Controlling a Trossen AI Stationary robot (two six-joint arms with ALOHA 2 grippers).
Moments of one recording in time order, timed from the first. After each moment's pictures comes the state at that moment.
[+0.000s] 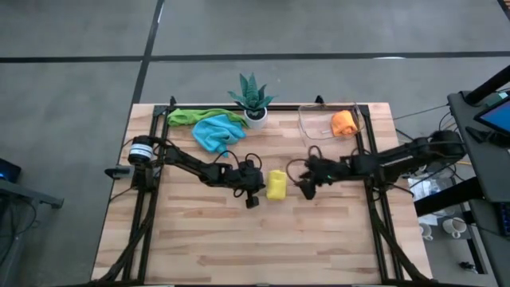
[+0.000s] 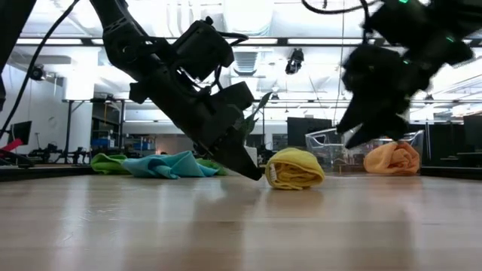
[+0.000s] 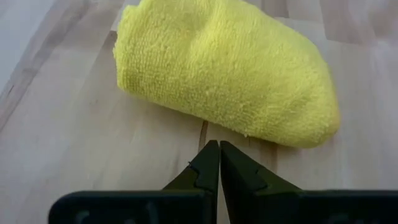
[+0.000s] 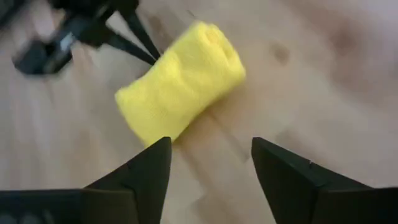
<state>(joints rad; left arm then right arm) -0.05 1.90 0.91 0.30 -0.11 -0.18 0.08 1.22 0.46 -0.02 0.12 0.75</state>
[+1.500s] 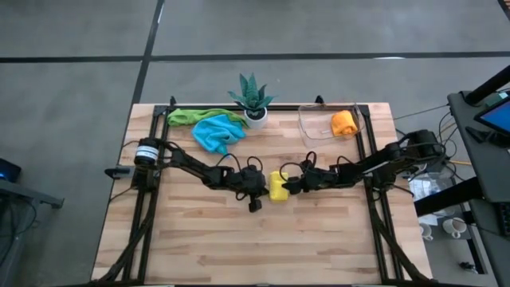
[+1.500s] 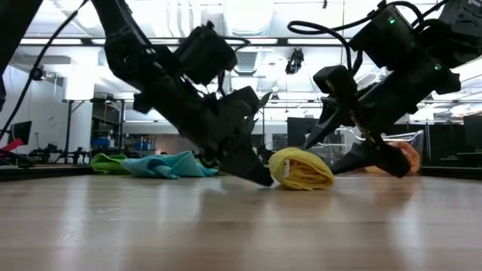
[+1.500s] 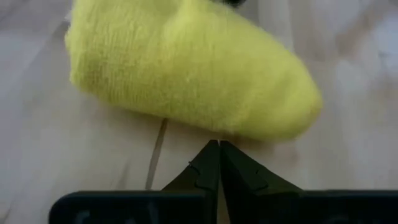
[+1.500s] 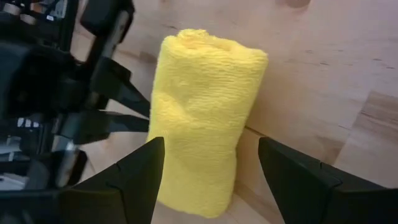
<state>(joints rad) -0.07 1.97 0.92 0.41 -0.04 -0.28 0.13 1.52 0.44 0.40 0.19 1.33</state>
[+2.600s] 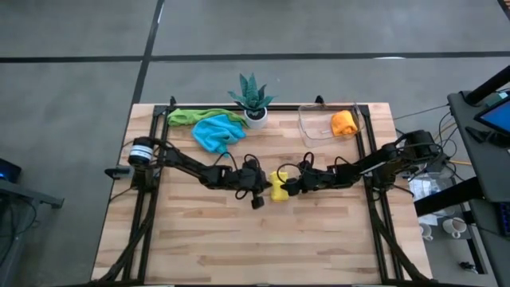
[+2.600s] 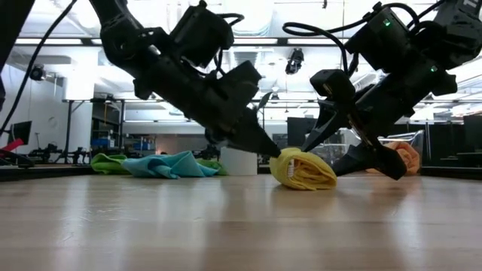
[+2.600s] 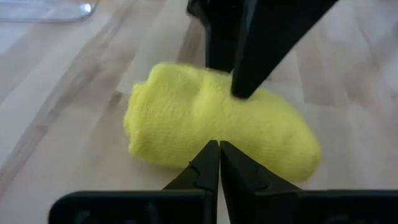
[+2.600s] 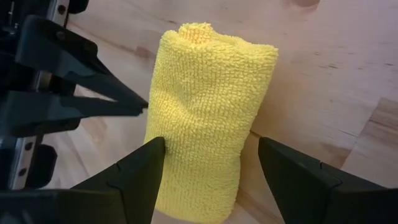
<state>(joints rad) -0.08 1.90 0.92 0.46 -0.18 -0.19 0.13 1.56 0.46 0.40 0.19 1.28</state>
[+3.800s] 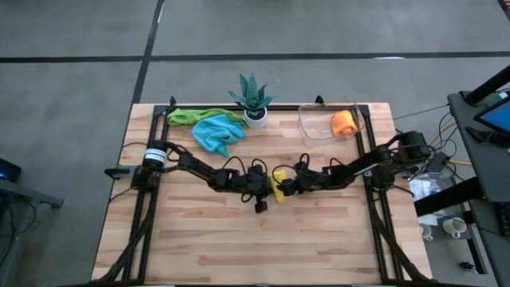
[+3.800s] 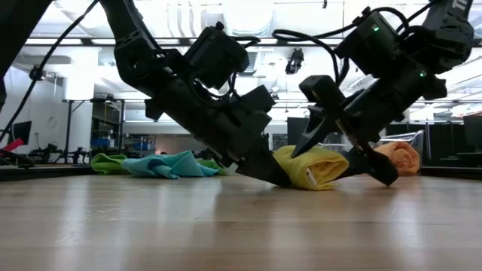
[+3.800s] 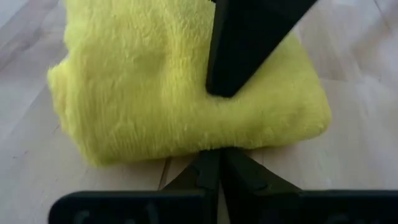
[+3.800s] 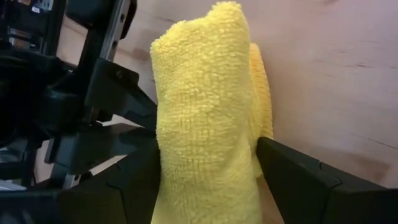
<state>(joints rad) -0.08 2.05 1.00 0.46 -0.11 -0.20 0.13 1.65 0.51 0.42 0.19 1.31</state>
